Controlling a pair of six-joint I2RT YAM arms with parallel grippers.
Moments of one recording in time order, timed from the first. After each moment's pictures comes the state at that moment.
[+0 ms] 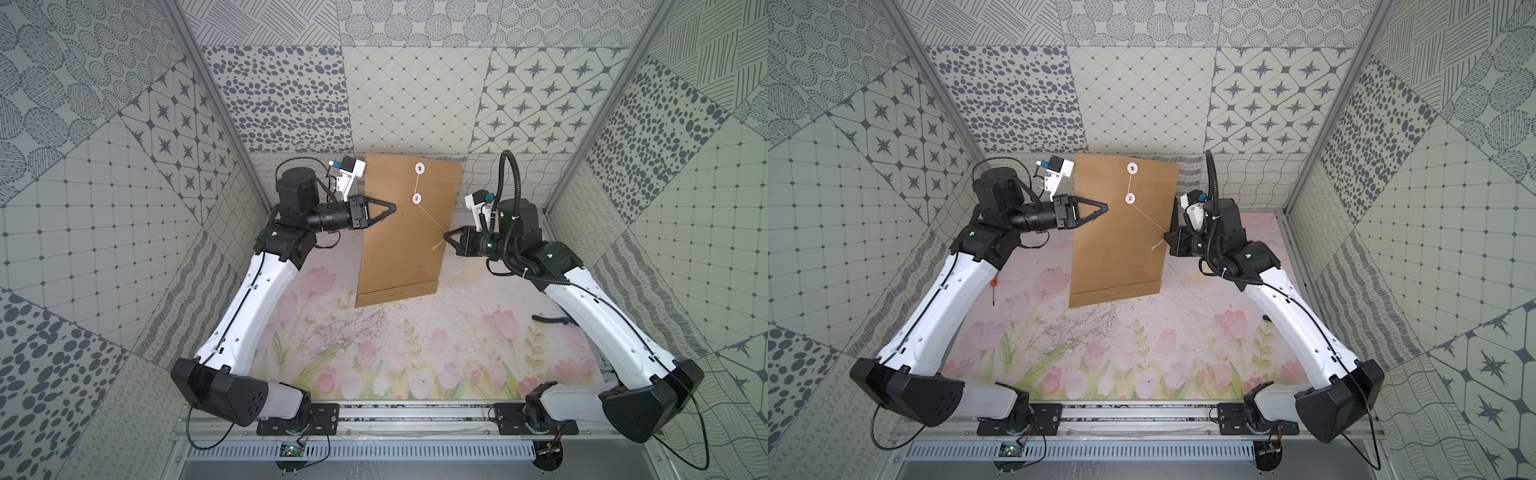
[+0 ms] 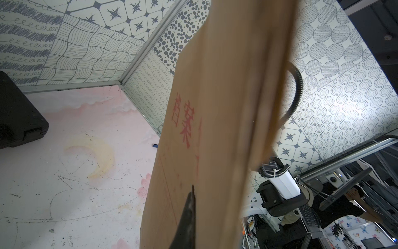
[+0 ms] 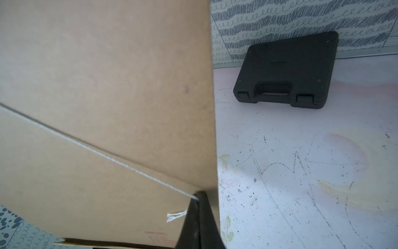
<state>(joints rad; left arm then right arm) -0.31 1.40 1.60 -0.35 1.02 -0.64 0.47 1.33 1.45 -0.59 -0.30 0.46</state>
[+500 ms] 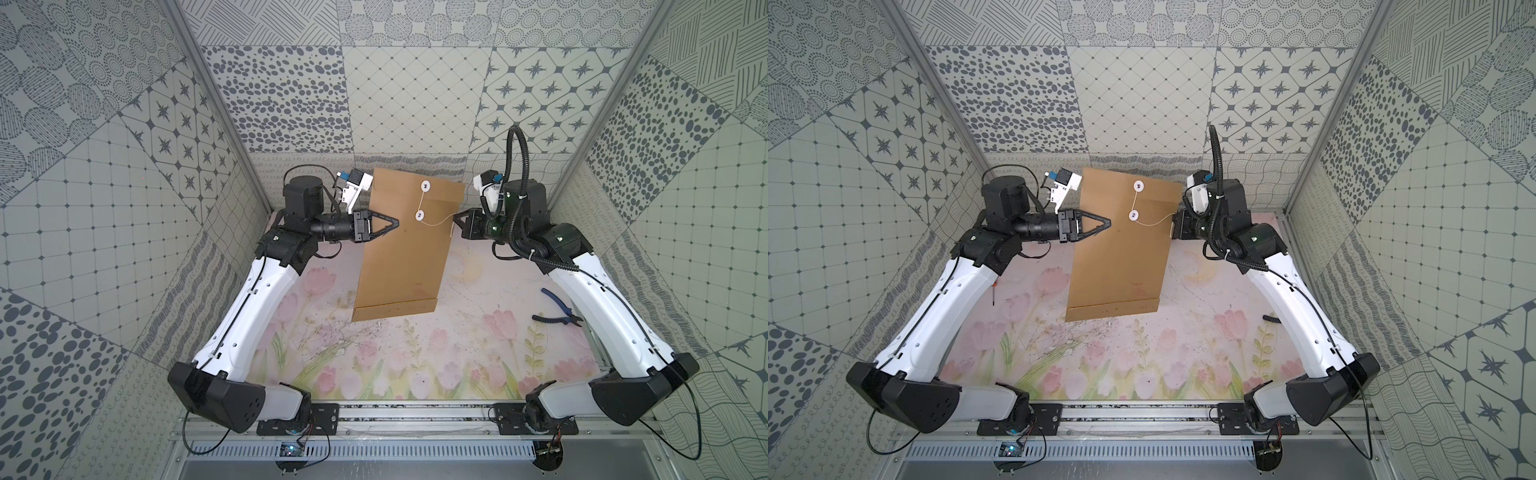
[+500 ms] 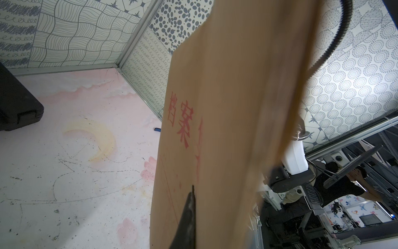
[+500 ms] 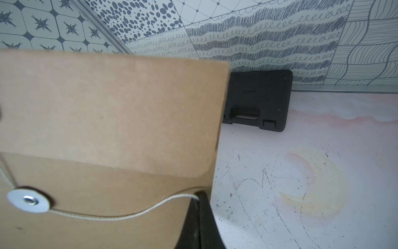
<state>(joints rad) -0.34 1.37 1.56 -0.49 1.03 -0.49 0.46 1.41 1.68 -0.74 -0.19 0.37</state>
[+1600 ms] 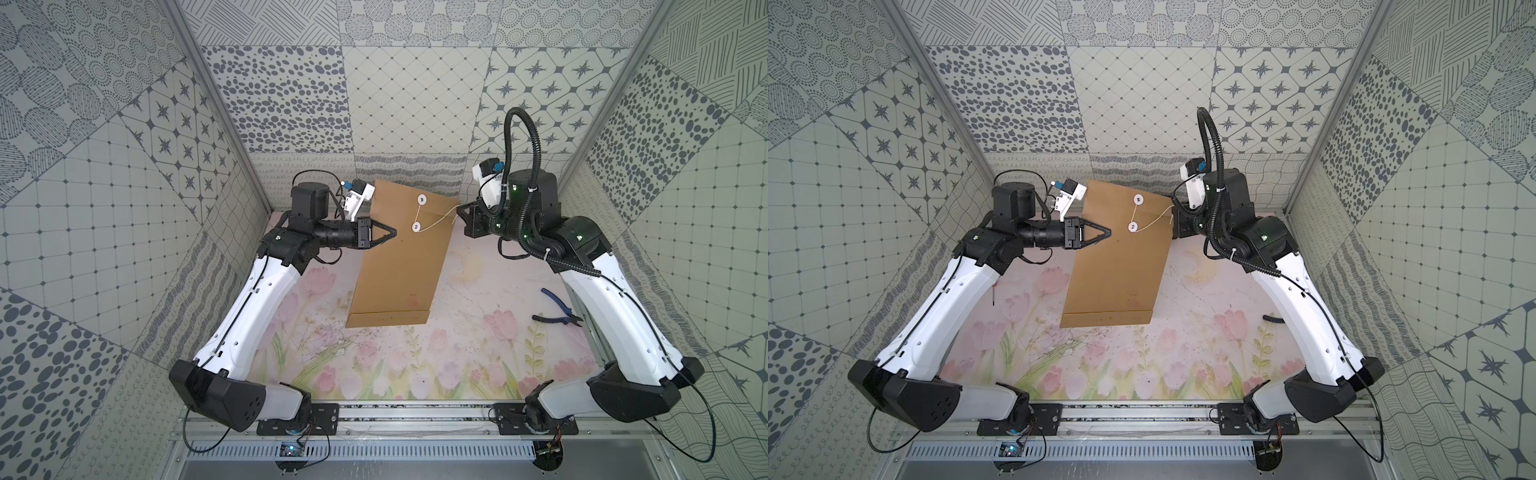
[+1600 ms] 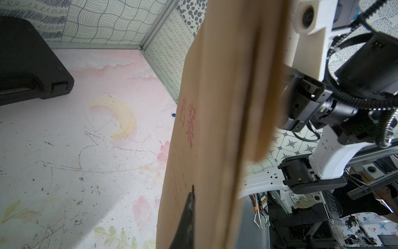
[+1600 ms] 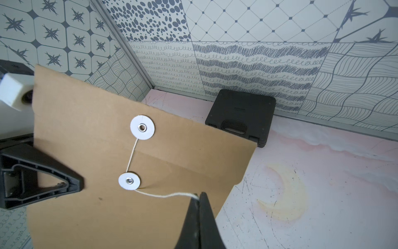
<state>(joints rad) -0.35 1.37 1.56 -0.65 0.94 -0.41 0.56 1.45 1.92 -0.92 -0.02 0.23</state>
